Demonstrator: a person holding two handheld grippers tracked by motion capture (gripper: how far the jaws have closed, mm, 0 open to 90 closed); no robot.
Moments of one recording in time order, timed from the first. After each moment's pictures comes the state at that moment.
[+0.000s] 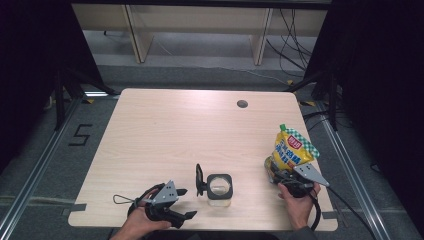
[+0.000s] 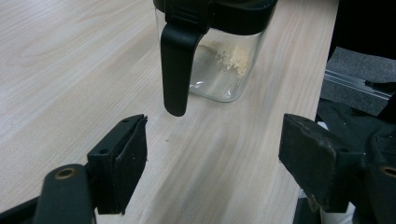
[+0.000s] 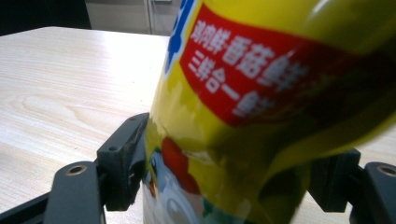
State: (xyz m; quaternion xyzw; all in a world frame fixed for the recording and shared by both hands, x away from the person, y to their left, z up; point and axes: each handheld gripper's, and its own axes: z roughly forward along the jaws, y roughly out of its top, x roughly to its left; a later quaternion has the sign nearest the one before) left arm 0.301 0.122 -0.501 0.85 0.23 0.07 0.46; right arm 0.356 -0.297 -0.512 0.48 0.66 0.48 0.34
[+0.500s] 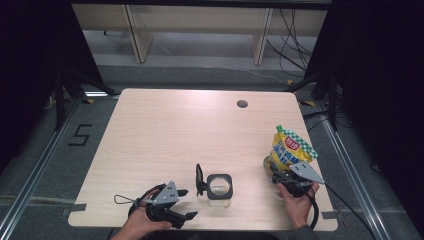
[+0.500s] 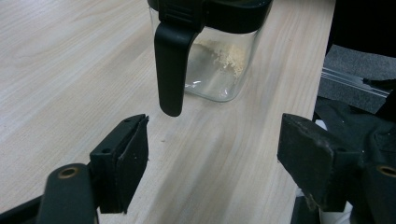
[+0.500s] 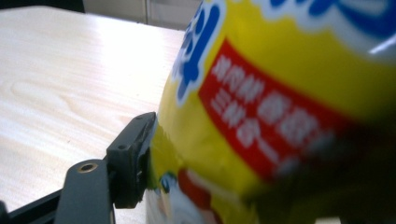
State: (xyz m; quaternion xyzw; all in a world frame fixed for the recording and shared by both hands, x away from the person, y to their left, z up) left arm 0.300 0.120 -0.502 0.85 0.23 0.07 0.46; right arm 0.358 -0.288 -0.505 0.44 0.68 0.46 0.37
